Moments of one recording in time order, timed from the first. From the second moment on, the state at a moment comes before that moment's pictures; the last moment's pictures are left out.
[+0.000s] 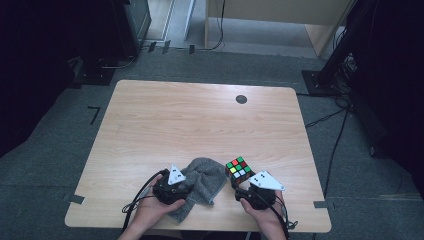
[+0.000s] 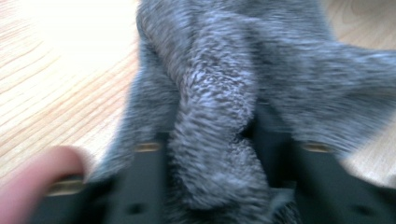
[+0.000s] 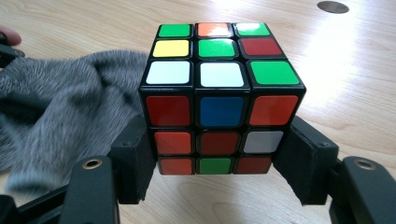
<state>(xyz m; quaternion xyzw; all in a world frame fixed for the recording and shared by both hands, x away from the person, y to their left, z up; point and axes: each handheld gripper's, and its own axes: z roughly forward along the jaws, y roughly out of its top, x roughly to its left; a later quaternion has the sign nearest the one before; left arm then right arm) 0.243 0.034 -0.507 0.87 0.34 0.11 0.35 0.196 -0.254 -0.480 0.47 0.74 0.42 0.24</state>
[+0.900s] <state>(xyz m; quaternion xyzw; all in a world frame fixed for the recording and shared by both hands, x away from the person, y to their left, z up) 0.211 0.041 -0.431 0.83 0.22 0.13 0.50 0.173 -0.157 -0.482 0.35 0.80 0.44 0.22</state>
